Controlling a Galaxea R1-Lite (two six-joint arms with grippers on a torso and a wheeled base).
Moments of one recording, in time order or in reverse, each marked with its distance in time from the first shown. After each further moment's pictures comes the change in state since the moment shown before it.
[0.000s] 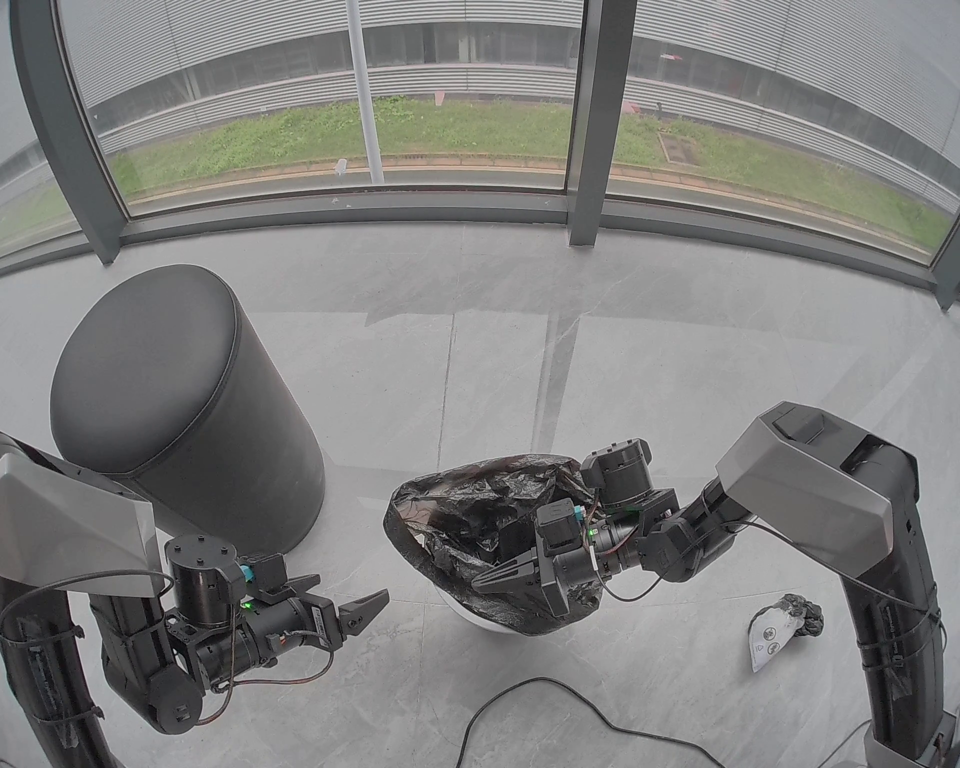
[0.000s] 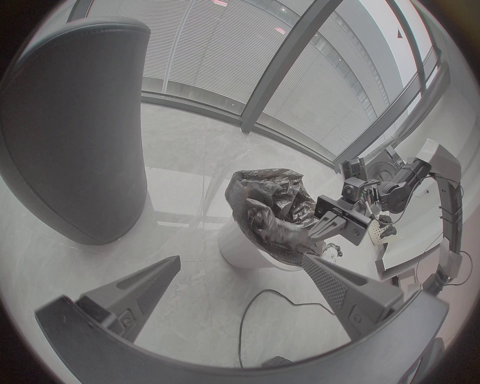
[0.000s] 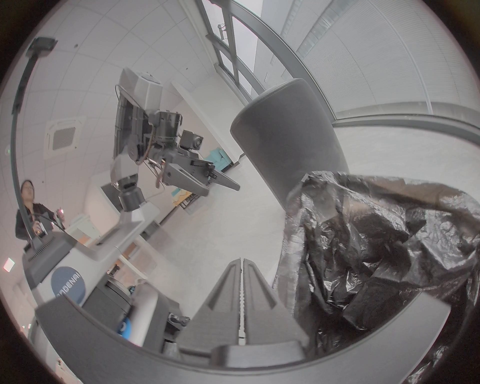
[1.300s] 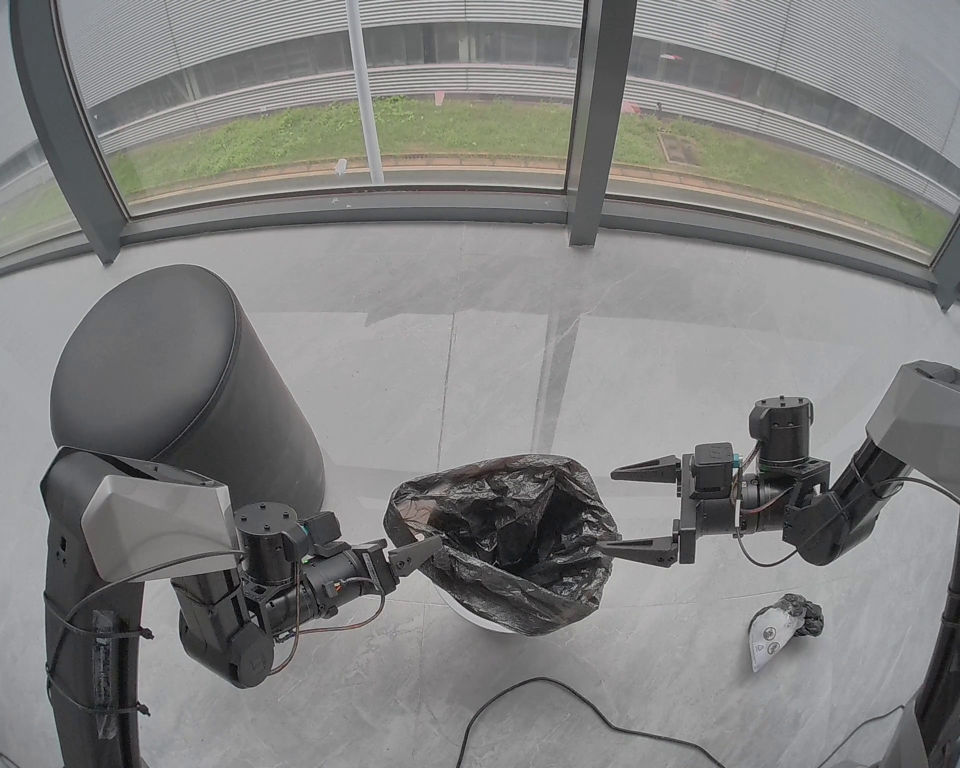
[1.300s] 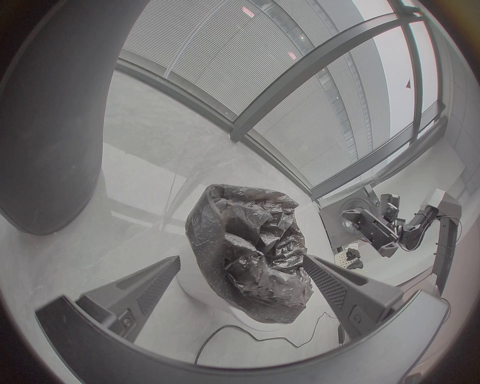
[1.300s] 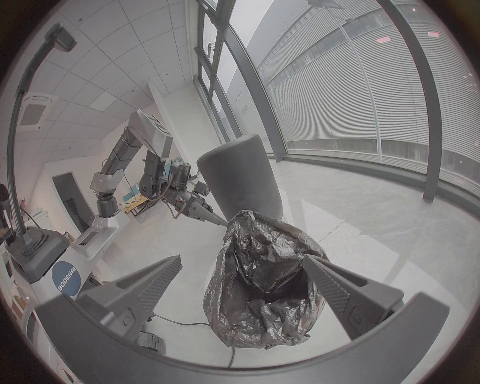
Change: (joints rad) left arm 0.003 0.244 -0.402 0.000 -0.170 -0.247; right arm -0.268 -0.346 0.487 -0.375 -0.046 0.016
